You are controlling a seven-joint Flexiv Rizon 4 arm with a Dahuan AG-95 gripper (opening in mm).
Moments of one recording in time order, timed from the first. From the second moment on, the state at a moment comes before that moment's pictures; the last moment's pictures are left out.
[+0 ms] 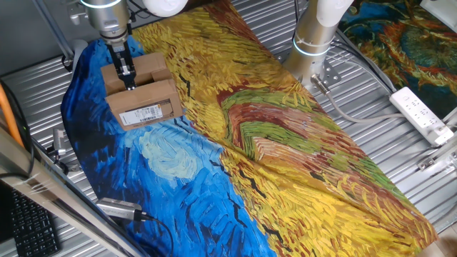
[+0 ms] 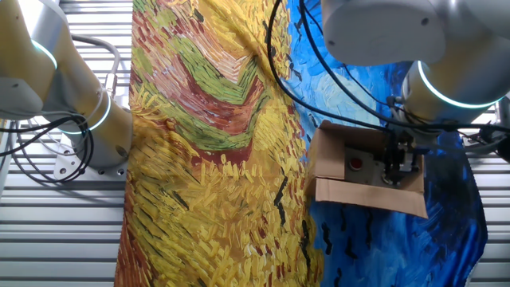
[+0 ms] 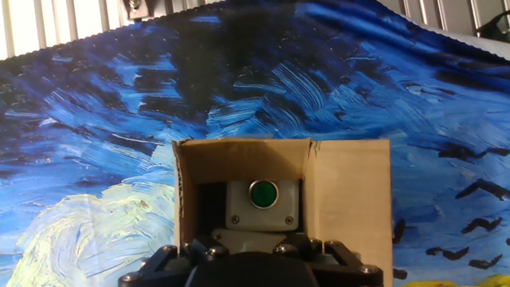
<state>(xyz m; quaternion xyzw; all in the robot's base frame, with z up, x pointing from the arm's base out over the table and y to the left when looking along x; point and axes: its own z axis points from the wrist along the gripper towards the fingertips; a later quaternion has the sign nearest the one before) 0.608 -0.112 0.168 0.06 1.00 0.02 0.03</state>
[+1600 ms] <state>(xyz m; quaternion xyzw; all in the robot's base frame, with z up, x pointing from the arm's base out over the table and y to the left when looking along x) 0.609 -0.112 0.167 0.00 1.00 0.01 0.00</state>
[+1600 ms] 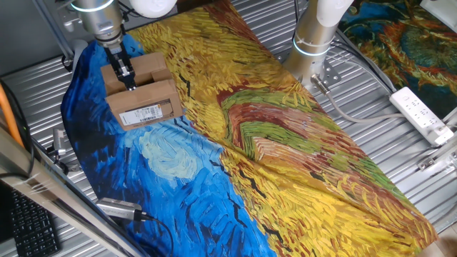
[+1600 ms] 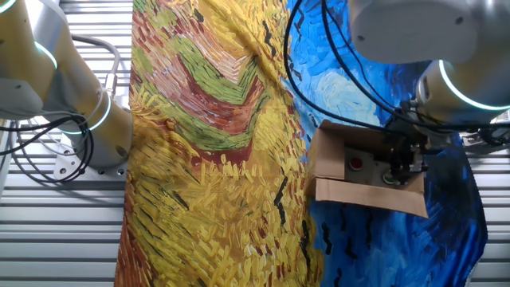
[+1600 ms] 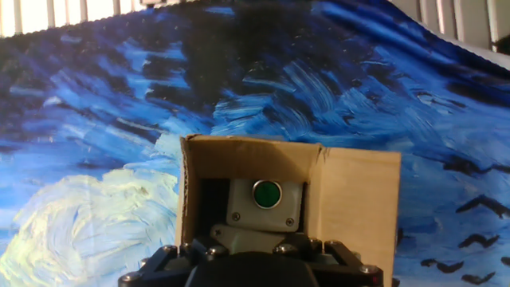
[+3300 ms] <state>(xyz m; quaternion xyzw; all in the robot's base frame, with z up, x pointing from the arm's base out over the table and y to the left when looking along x) 0.604 -0.060 0.175 0.05 1.00 0.01 0.00</state>
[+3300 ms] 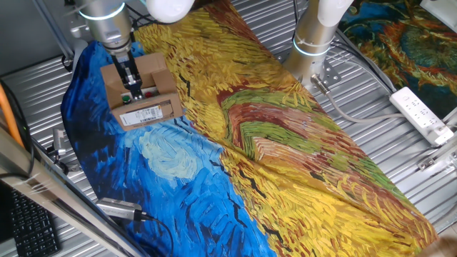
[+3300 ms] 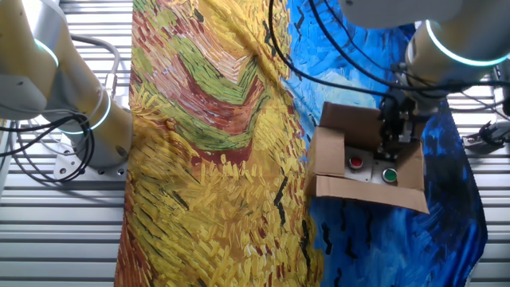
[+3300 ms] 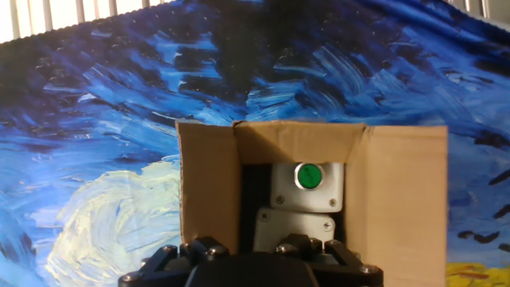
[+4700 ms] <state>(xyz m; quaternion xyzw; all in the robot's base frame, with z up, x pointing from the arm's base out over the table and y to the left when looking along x) 0.594 -0.039 0.138 0.08 1.00 0.00 0.03</state>
